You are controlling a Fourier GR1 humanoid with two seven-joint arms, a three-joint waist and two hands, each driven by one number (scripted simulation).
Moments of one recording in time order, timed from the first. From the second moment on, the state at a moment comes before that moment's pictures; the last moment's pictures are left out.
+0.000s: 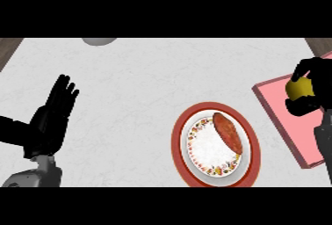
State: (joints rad) left arm -0.10 0.11 0.08 -1.69 0.10 0.08 0.24; right arm -0.41 -0.43 -0.04 -1.59 1.09 0.30 0.47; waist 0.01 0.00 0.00
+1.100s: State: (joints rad) left arm -0.11 0.11 0.10 -1.68 0.11 0.08 0.25; right arm -0.52 -0.31 -0.41 -1.43 0.61 -0.04 0.14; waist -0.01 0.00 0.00
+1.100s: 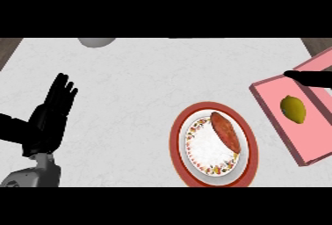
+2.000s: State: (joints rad) left arm -0.10 0.11 0.11 -1.66 0.12 0.07 0.21; right arm -0.33 -0.40 -0.77 -1.48 0.06 0.09 0.02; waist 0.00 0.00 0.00
